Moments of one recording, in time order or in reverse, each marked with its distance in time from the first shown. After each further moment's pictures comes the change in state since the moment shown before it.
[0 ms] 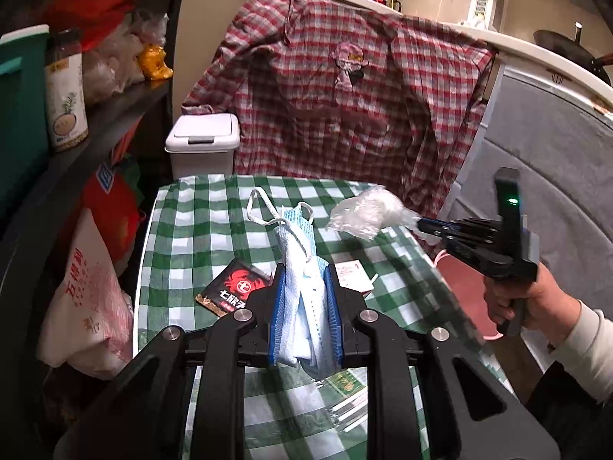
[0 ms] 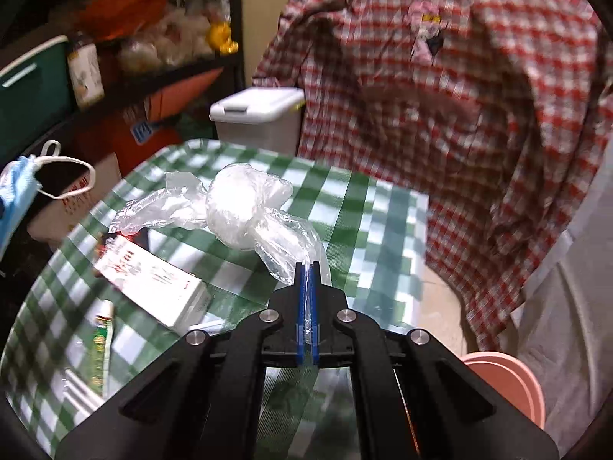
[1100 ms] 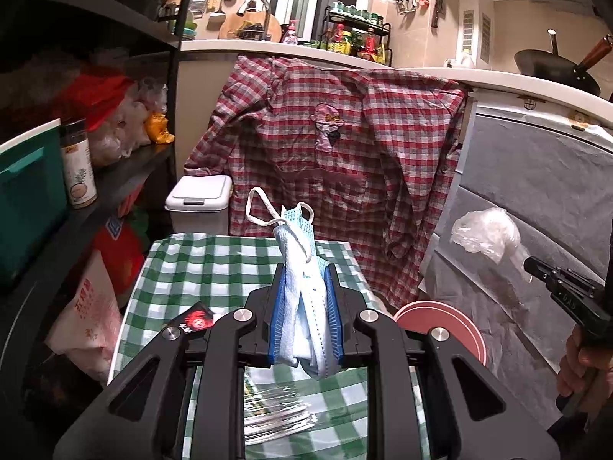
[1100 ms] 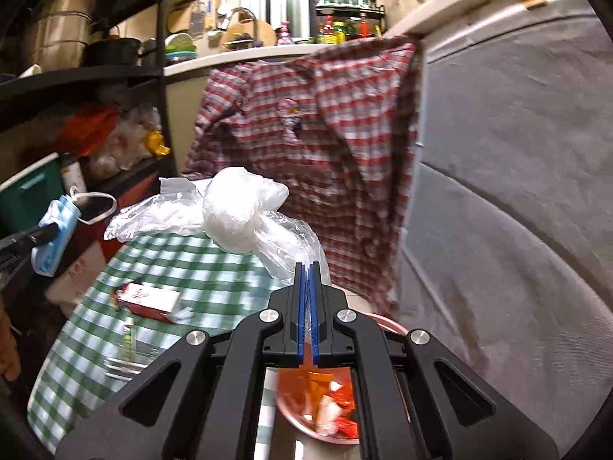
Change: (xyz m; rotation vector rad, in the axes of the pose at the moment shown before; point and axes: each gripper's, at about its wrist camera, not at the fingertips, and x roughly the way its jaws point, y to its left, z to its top) left arm -0.047 -0.134 0.016 0.007 -0.198 0.099; right arm -0.230 -0.078 -0.059 0.234 -0.227 -0.255
